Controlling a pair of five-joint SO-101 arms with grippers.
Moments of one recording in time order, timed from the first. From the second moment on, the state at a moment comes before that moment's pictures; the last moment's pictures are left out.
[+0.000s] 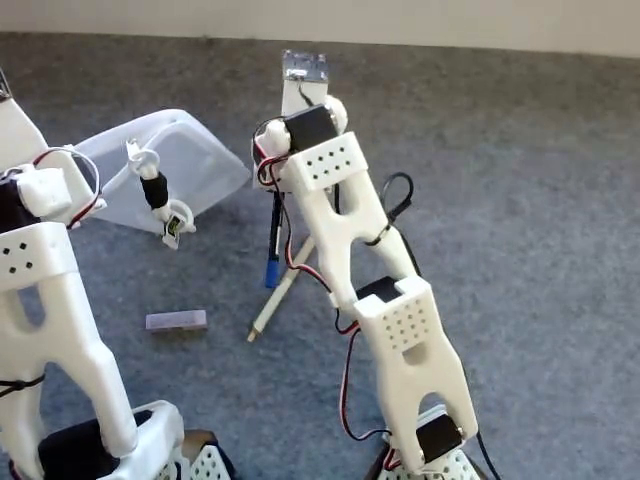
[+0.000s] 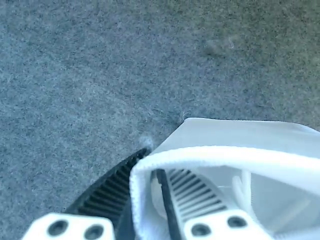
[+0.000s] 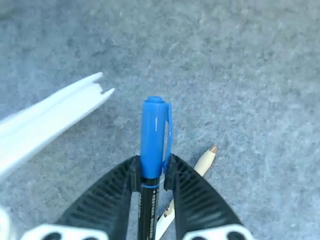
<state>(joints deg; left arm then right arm) -27.9 -18.3 3.9 81.7 15.5 -32.4 44.8 -68.6 99.9 -24.5</state>
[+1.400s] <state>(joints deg) -25.9 -27.7 13.4 74.9 15.4 -45.3 -31.6 1.6 70.8 -17.0</state>
